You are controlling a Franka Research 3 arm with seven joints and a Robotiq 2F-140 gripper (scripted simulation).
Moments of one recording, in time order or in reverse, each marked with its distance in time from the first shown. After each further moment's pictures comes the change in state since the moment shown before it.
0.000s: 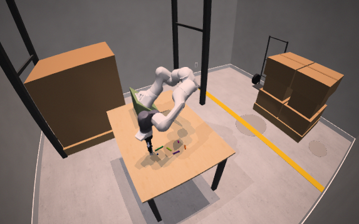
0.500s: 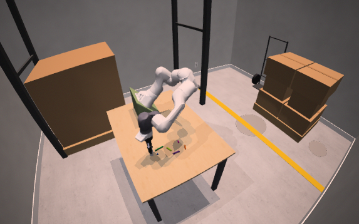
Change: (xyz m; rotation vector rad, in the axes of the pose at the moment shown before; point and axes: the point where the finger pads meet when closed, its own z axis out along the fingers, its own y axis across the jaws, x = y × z) arm 0.000 0.001 0.011 -0.001 -0.003 0.004
